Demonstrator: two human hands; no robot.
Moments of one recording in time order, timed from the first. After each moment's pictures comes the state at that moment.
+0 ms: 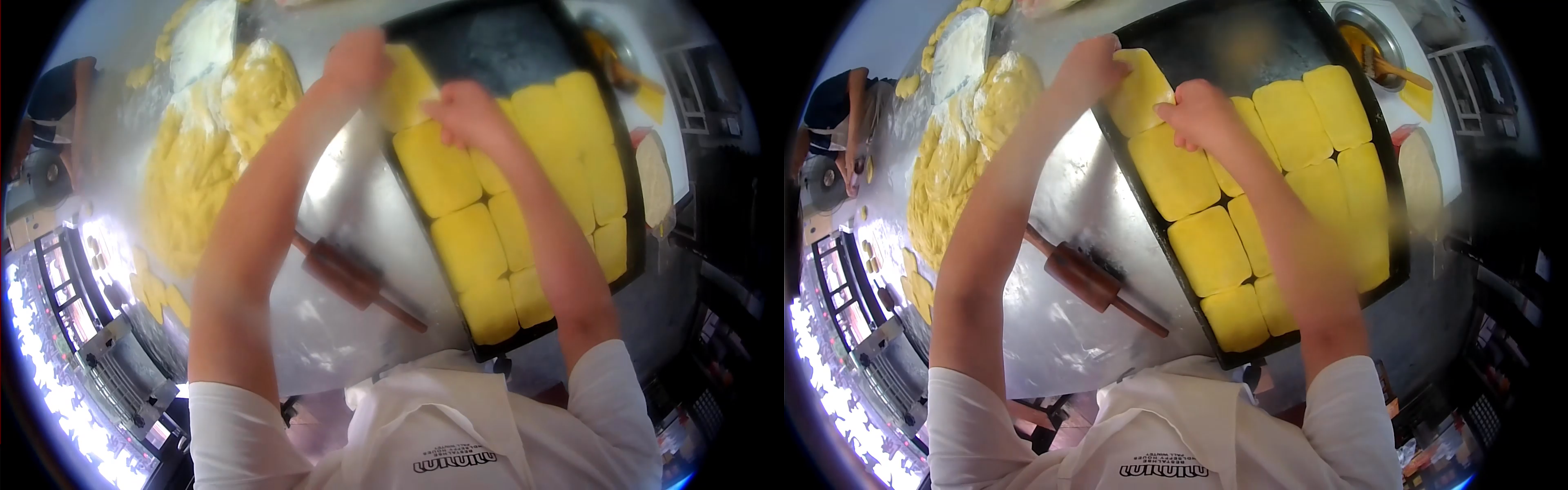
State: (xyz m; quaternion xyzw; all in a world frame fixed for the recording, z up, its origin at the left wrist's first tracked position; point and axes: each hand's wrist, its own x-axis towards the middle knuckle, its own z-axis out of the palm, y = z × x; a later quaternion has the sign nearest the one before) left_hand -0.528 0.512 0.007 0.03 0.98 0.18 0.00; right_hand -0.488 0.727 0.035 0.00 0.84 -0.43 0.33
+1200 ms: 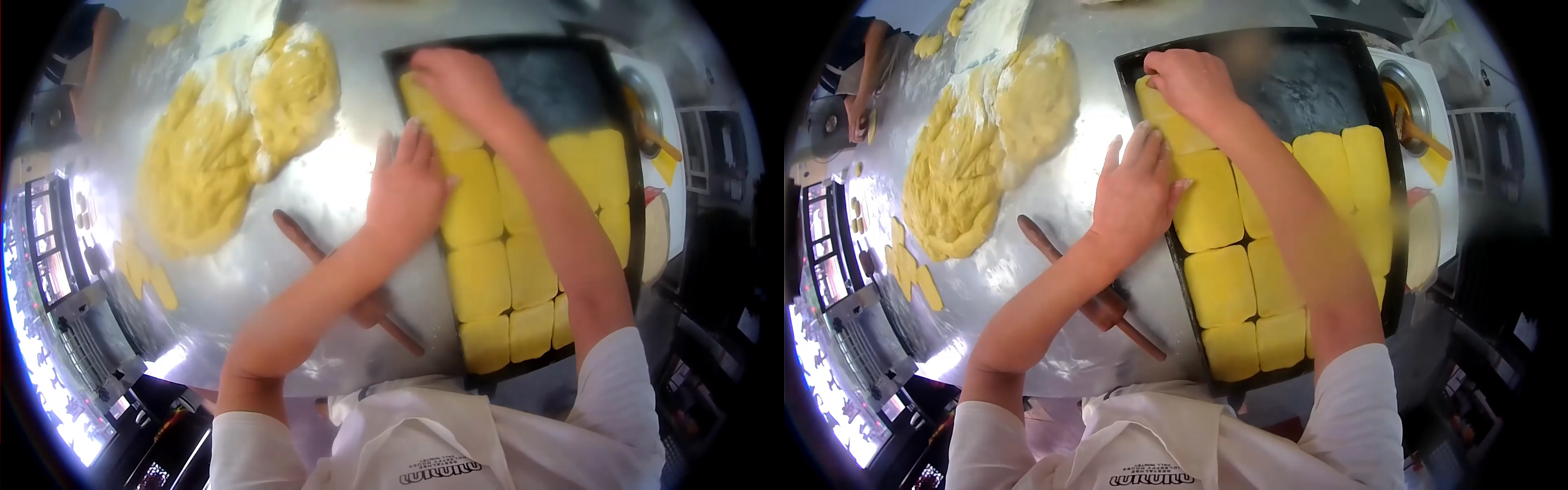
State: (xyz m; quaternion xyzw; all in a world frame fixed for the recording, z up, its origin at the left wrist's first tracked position) left_hand -0.373 0.564 0.027 0.06 0.99 0.11 -0.07; right_hand -0.561 0.646 -0.007 -0.39 0.88 -0.27 -0.01
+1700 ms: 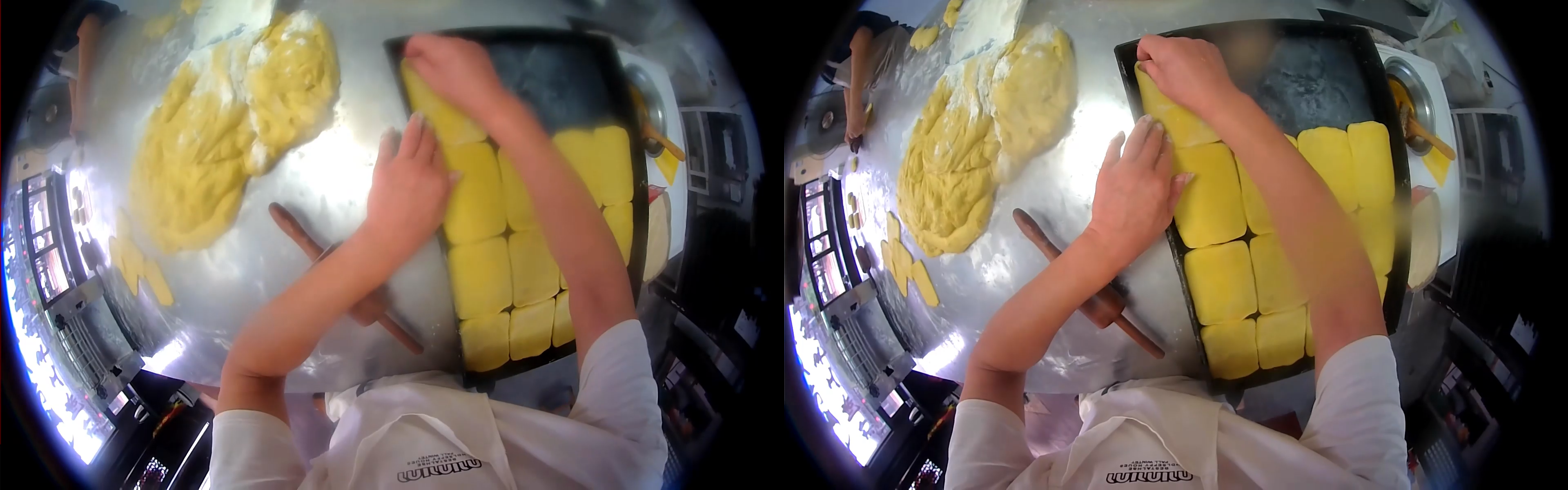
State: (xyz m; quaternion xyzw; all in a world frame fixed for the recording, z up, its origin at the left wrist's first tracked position) left_hand -0.371 0.565 0.028 0.07 0.99 0.10 -0.07; right_hand -0.565 0.634 -0.019 -0.39 0.86 -0.33 -0.03
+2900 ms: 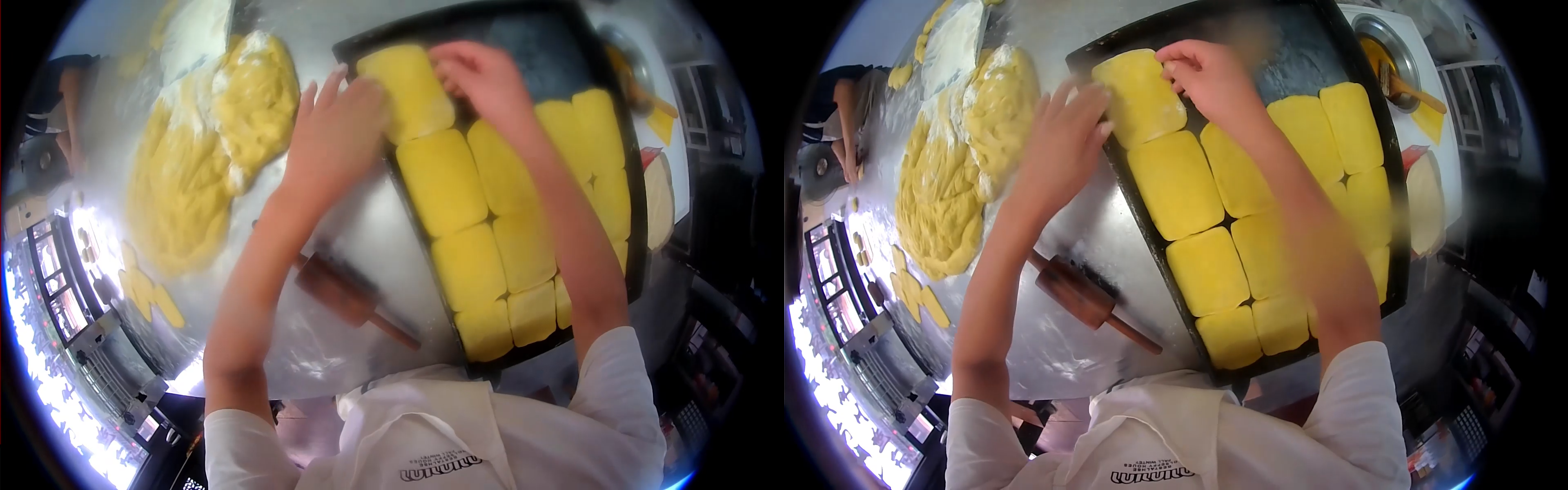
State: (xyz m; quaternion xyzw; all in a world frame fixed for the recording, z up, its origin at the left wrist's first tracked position) left_hand -0.419 0.512 0.045 0.13 0.98 0.11 -0.07; right_hand -0.533 0.721 0.005 -0.15 0.77 -0.60 0.13
